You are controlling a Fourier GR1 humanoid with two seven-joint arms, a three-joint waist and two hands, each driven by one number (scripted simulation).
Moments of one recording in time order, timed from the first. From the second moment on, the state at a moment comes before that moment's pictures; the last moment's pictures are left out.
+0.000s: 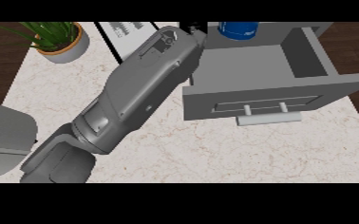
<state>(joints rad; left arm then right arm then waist) -1.38 0.00 -0.40 -0.58 0.74 0.67 -0.06 0.37 -0.03 -0.66 -2.27 -0.54 0.47 0.28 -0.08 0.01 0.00</state>
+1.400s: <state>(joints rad) -1.38 0.00 -0.60 -0.45 0.97 0.78 -0.19 0.31 -0.05 -0.66 -2.32 -0.50 0.44 0.30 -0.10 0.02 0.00</state>
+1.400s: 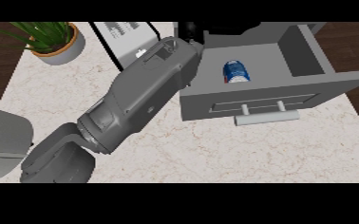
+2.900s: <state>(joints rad) -1.40 0.02 -0.58 -0.51 1.02 0.78 -0.24 -0.16 -0.11 -0.13 -2.11 0.67 0.31 0.02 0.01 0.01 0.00</state>
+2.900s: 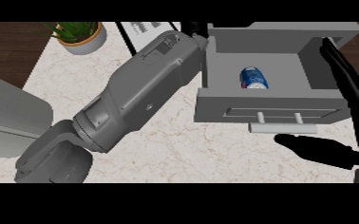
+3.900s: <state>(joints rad) -1.30 0.21 -0.59 -0.73 0.92 0.81 -0.07 -0.56 -0.14 0.02 -1.24 1.14 -0.06 -0.10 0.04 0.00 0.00</state>
